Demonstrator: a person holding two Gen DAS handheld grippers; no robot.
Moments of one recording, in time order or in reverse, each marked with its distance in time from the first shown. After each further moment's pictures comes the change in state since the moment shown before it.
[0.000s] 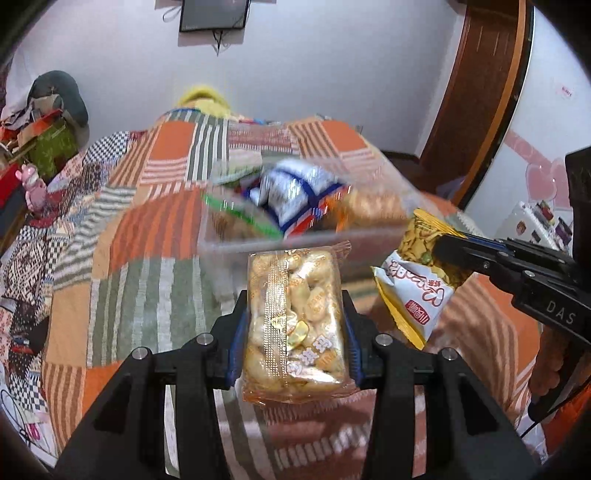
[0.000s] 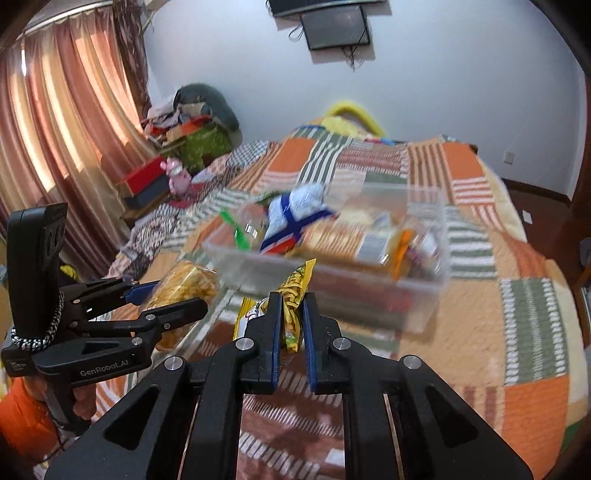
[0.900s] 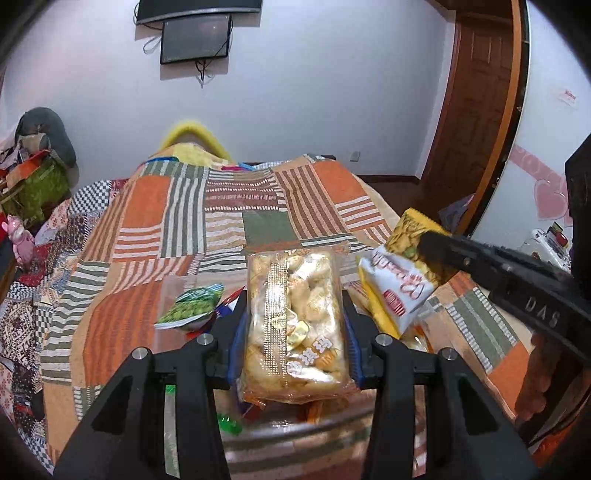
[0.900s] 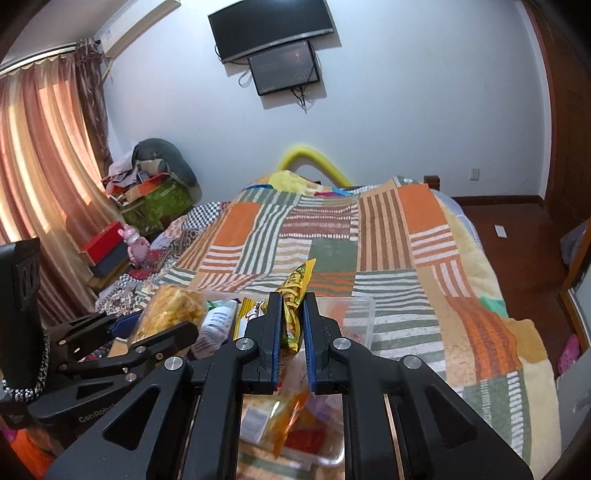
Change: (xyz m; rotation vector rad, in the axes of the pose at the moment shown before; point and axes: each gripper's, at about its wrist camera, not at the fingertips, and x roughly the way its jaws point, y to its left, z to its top) left arm 0.082 -0.033 0.110 0.052 -0.080 0.016; right arm 0.024 -0.070 0.073 0.105 -0.149 -0.098
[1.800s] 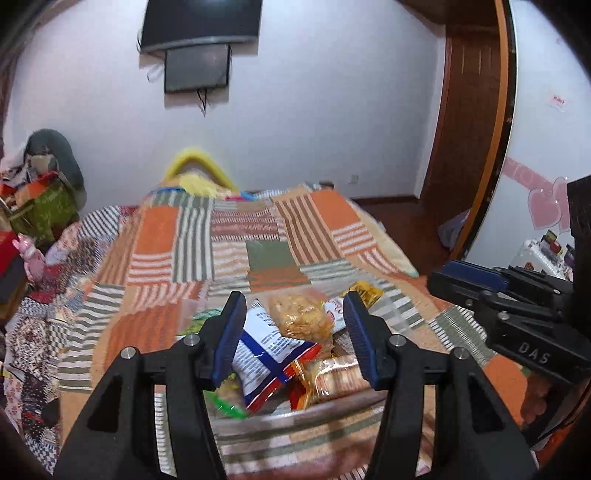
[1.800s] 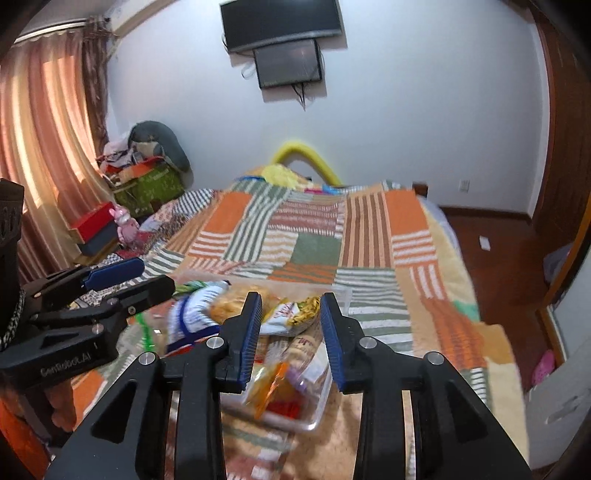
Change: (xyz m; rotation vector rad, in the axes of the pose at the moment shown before) left arm -0.076 -0.016 0.007 0.029 -0.132 0.024; right arm -0.055 0.010 0.001 -0.095 0.004 -0.064
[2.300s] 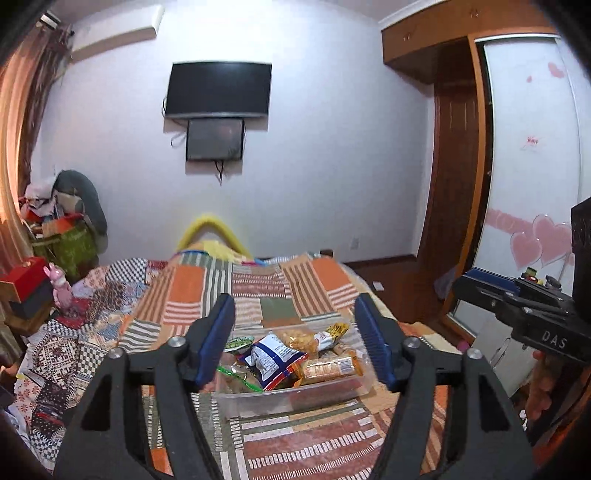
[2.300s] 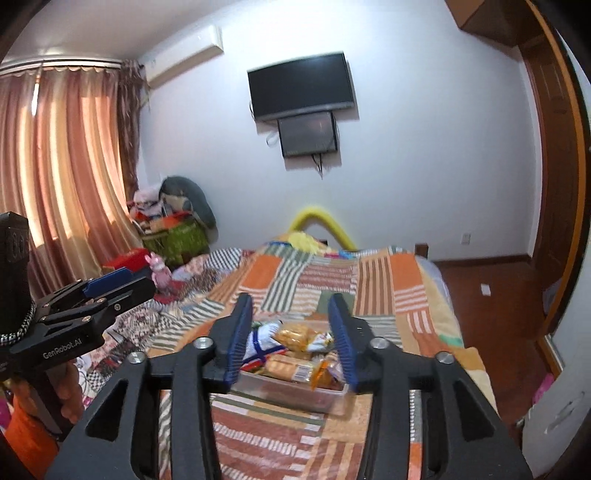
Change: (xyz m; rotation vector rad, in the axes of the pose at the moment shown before) left arm -0.170 -0.013 -0.014 -0.005 -0.262 0.025; right arm -0.135 0.038 -0.007 -0.023 -0.250 0.043
